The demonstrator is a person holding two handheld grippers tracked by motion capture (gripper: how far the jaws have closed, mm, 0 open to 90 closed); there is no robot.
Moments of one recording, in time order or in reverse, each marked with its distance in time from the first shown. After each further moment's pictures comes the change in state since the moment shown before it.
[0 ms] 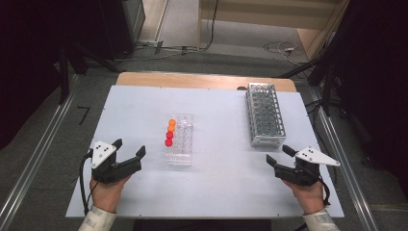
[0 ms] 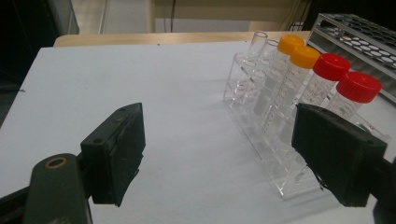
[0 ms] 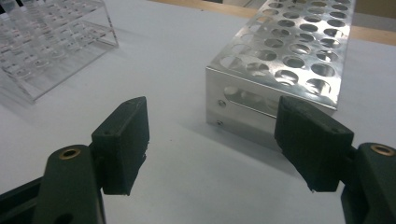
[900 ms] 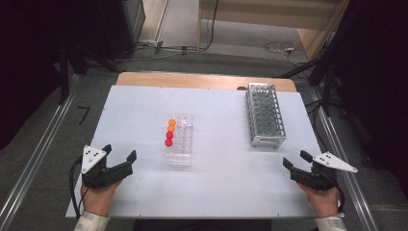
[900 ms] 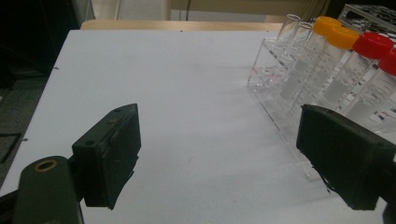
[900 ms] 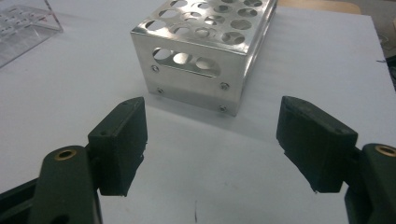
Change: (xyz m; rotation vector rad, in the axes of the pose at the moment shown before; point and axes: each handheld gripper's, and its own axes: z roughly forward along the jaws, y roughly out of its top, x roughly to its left) left arm 0.018 -0.014 -0.013 0.023 0.055 -0.031; right arm -0.035 -0.025 -0.019 0.030 -0.112 0.075
